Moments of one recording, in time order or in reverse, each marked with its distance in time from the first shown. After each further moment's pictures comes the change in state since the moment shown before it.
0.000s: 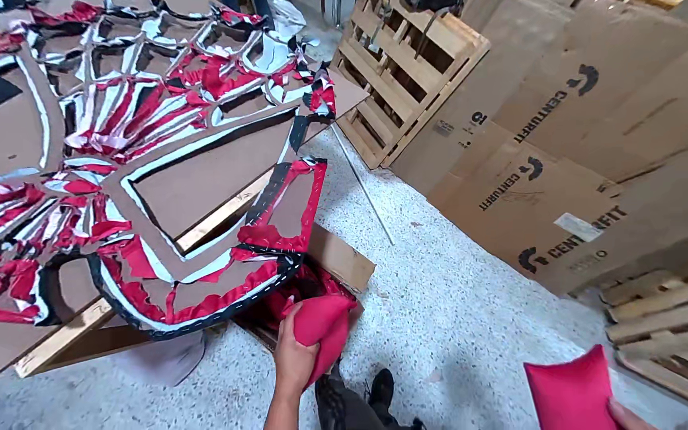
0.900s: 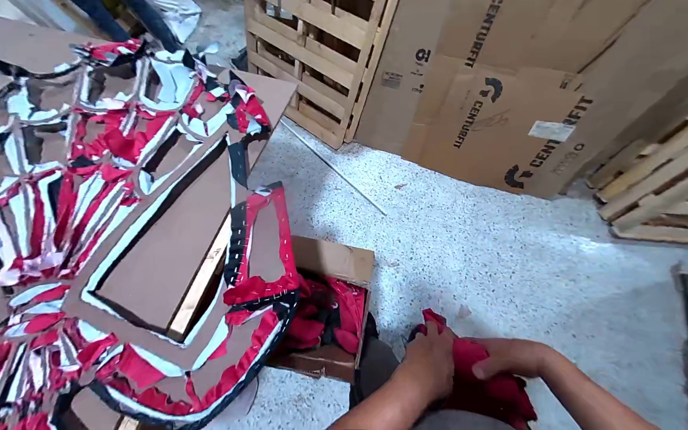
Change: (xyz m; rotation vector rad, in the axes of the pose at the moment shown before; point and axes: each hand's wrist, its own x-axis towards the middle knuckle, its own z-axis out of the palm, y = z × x) left_hand -0.042 0.179 0.113 0.826 -1.405 0.335; right_hand 0.087 0.034 0.151 -0.426 -0.638 0.581
